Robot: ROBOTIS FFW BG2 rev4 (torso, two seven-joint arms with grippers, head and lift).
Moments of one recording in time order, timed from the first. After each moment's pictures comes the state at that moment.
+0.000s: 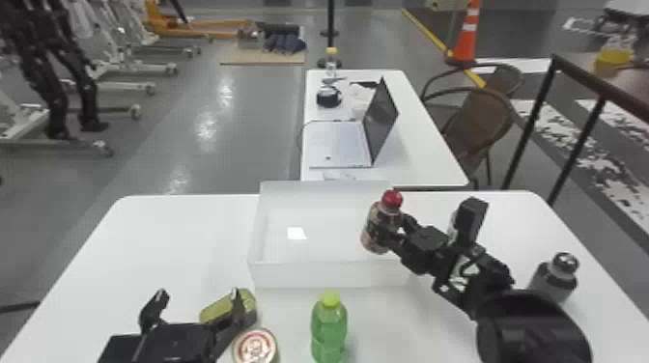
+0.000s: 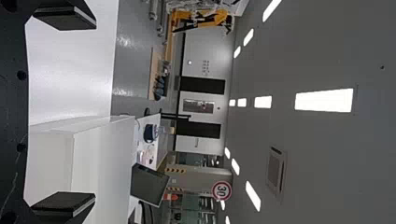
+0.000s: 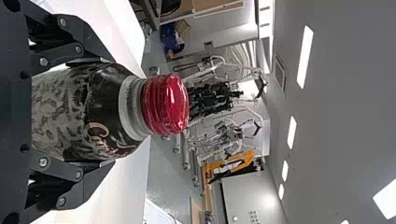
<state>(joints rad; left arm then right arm) 0.31 0.04 -0.06 -1.65 0.09 -0.37 0.03 -0.48 -0.20 0.41 -0.84 -0.56 -0.22 0.63</state>
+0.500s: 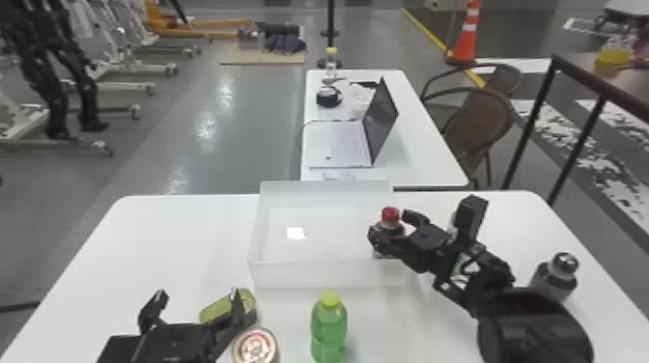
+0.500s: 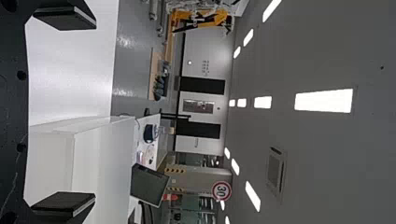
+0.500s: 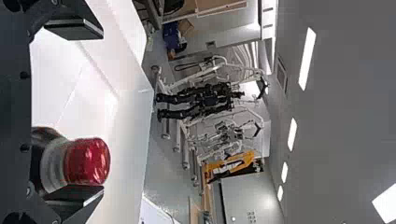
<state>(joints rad) 0.31 0.04 -0.06 -1.65 0.09 -0.37 0.03 -0.49 -0.20 0.41 -0.84 -0.54 -0.22 0.63</state>
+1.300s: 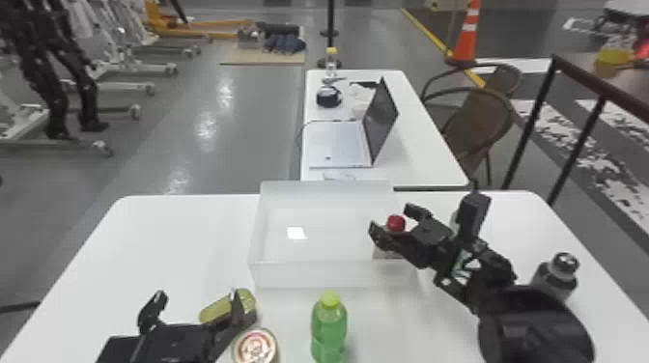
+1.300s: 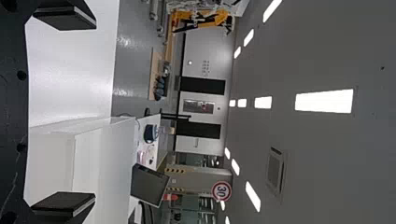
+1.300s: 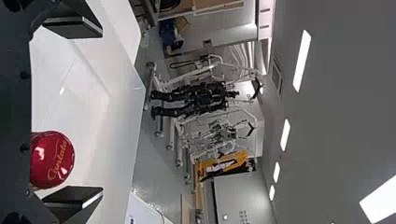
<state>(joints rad) 0.31 0.04 -0.06 -1.65 0.09 -0.37 0.03 -0.48 -0.21 0.40 -0.88 -0.52 -0.25 0.60</state>
